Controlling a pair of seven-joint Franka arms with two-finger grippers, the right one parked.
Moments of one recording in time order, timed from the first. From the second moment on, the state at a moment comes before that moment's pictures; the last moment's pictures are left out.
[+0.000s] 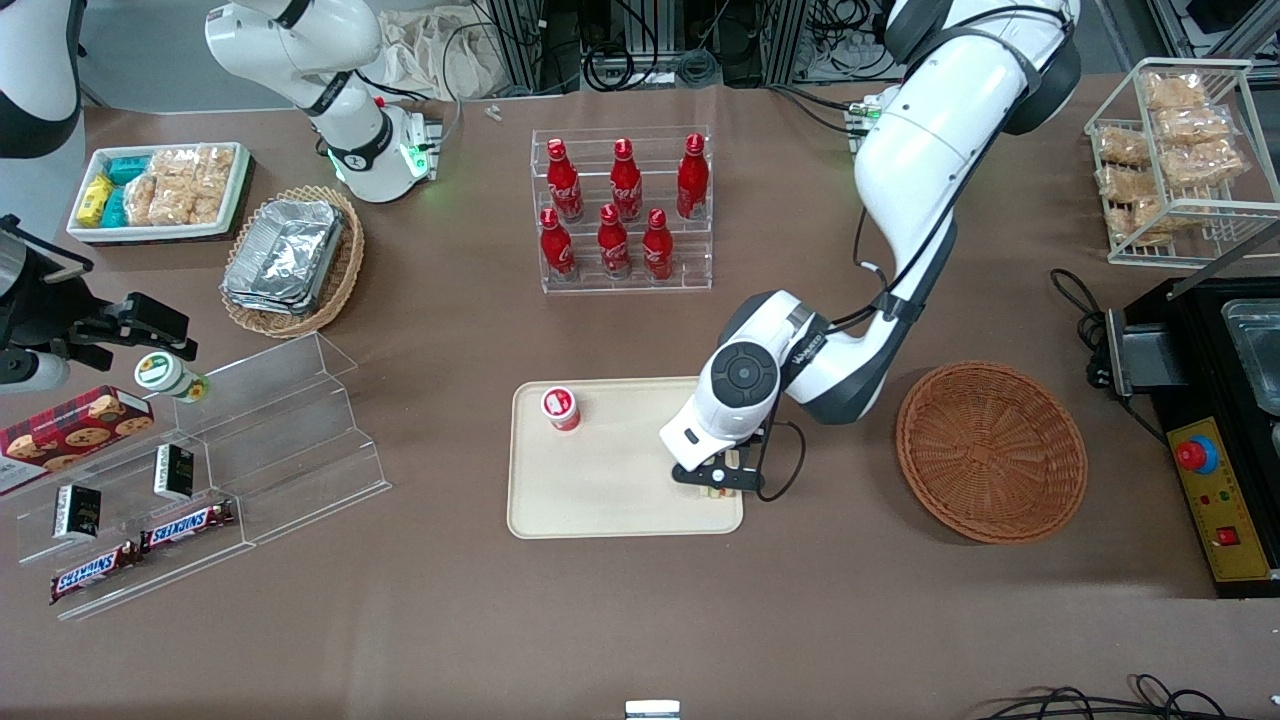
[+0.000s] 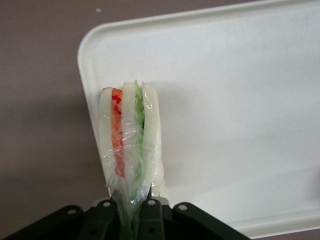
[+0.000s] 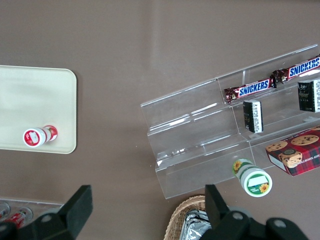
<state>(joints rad) -0.38 0.83 -0.33 -1.36 0.20 2.13 -0.57</state>
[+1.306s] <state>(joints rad) -0.34 0.68 -0.32 -1.33 0.18 1.92 -0.57</state>
